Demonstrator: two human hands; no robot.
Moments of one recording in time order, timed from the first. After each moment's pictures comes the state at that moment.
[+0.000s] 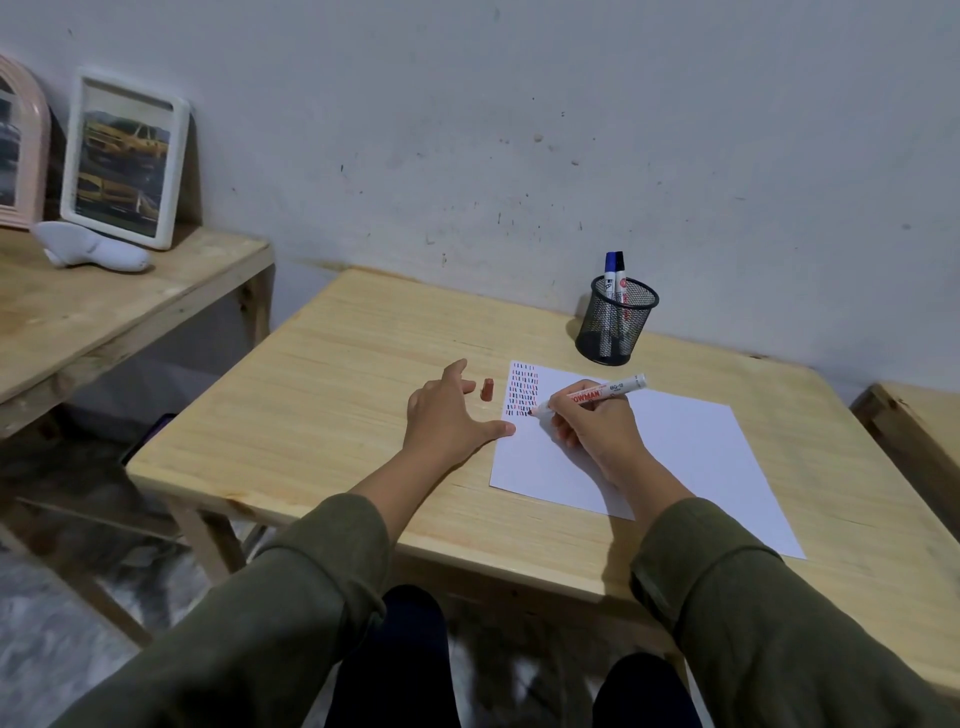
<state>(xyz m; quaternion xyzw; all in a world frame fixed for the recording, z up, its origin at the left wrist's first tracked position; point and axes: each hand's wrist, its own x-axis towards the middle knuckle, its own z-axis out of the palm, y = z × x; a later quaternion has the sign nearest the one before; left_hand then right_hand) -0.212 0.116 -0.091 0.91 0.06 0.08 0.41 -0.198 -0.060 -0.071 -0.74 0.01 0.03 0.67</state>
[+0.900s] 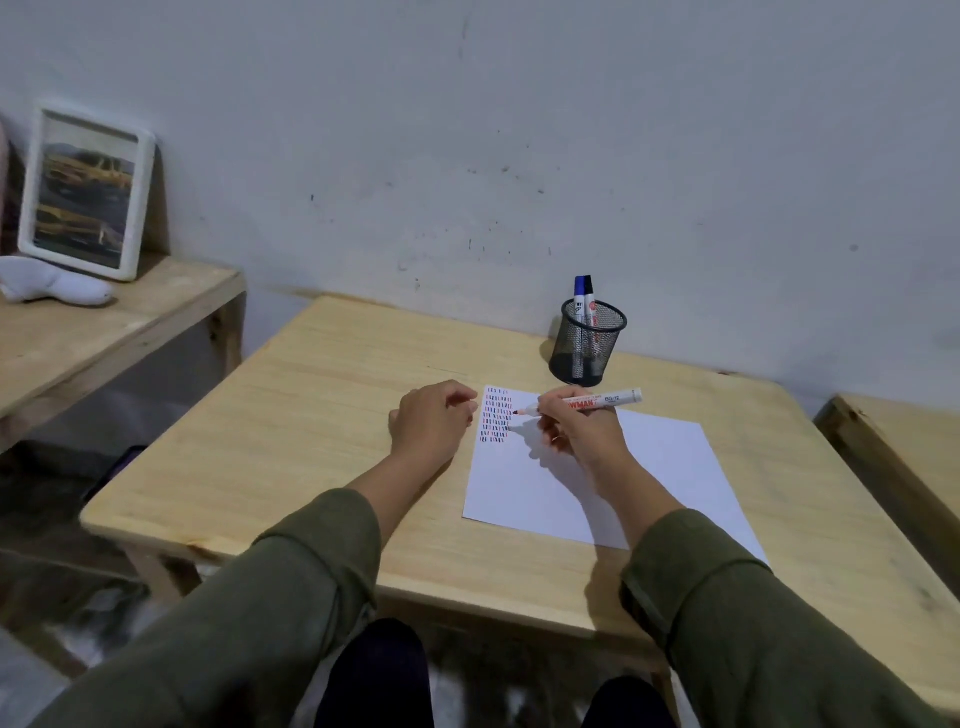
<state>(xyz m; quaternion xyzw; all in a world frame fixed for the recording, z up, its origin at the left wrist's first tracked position) -0.188 0.105 -0.076 0.87 0.10 0.12 0.47 -0.186 -0.071 -0.054 -0.71 0.01 0.02 0.71</state>
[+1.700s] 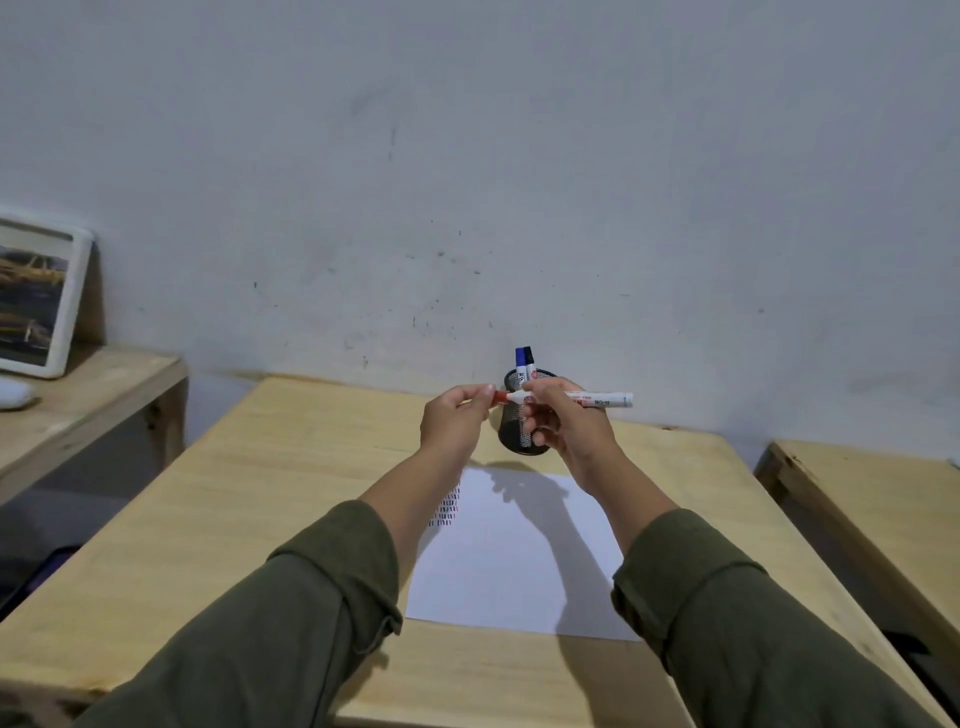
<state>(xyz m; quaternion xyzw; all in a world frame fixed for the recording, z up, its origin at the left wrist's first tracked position) -0.141 0.033 0.002 0.67 0.07 0.08 0.73 -0.151 -0.102 0.025 -0.64 -0.04 -0.01 0.76</state>
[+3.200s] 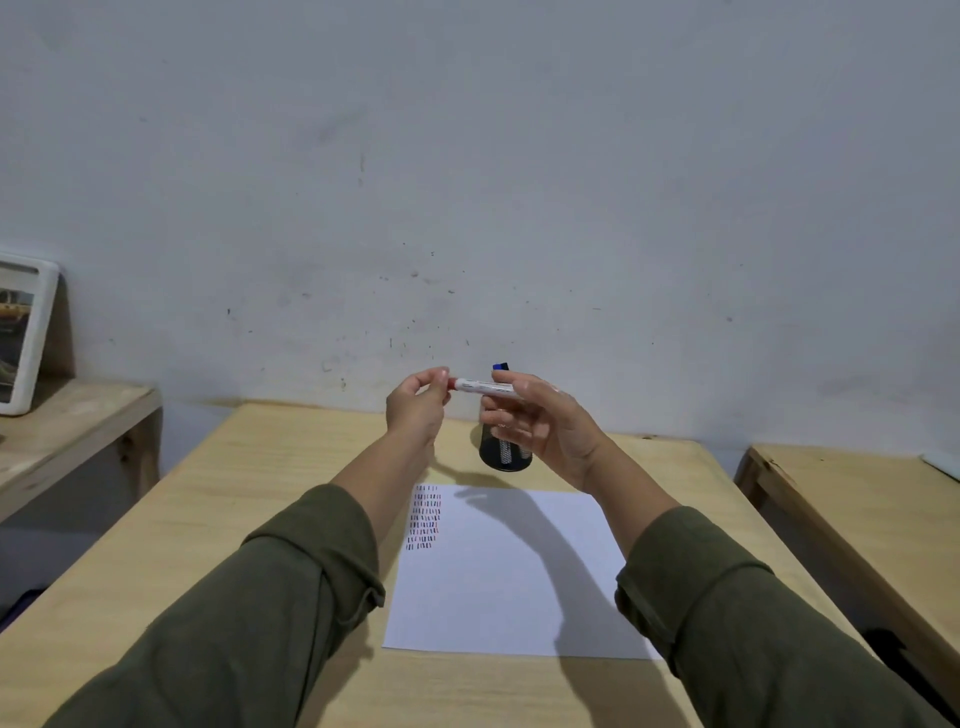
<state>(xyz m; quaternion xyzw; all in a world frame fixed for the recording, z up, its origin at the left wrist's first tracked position) -0.114 0.039 0.029 0.59 0.11 0.09 0.79 -0.147 -0.117 0.046 -0.59 -0.13 0.11 0.79</state>
